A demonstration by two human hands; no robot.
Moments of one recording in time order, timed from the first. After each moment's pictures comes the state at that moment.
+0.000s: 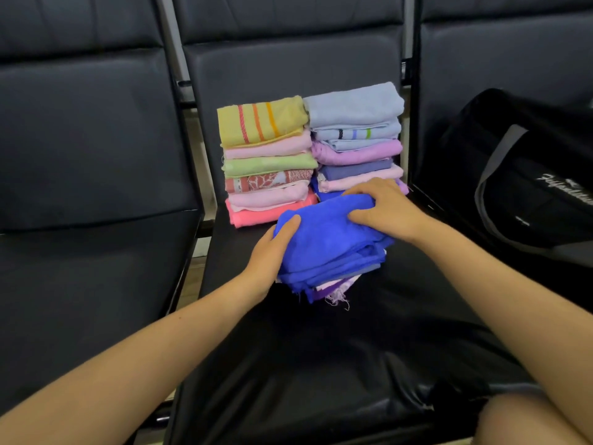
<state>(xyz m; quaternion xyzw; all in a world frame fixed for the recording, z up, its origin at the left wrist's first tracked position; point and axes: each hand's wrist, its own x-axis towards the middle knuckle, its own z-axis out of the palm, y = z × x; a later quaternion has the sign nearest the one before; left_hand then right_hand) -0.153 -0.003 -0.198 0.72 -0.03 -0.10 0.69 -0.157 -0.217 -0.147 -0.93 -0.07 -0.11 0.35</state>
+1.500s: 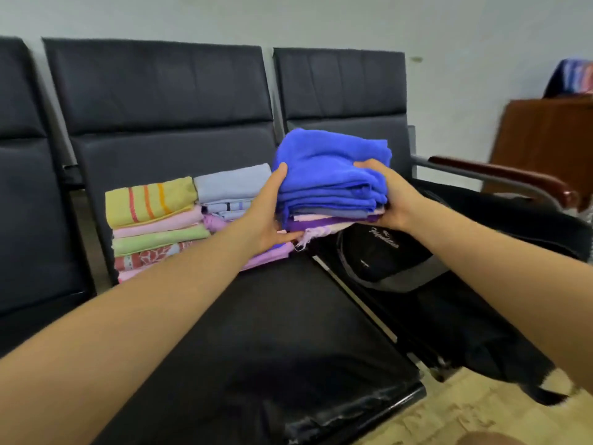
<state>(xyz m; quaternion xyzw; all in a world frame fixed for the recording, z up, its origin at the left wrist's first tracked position) -0.187 -0.182 -0.027 0.60 -0.13 -0.23 0.76 -0.257 -0.373 -0.016 -0.58 -0.03 -0.07 0.81</state>
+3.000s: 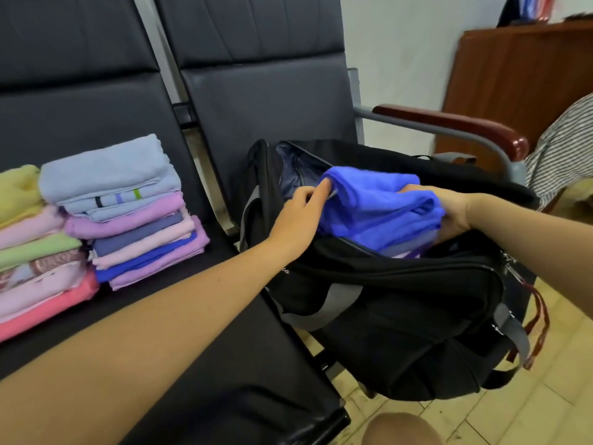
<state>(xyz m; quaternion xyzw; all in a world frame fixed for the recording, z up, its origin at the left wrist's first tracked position) -0.187 -0.395 -0.111 0.77 -0.31 -0.14 0.54 -0.304 -0.626 -0.103 -0.70 0.24 0.06 0.67</state>
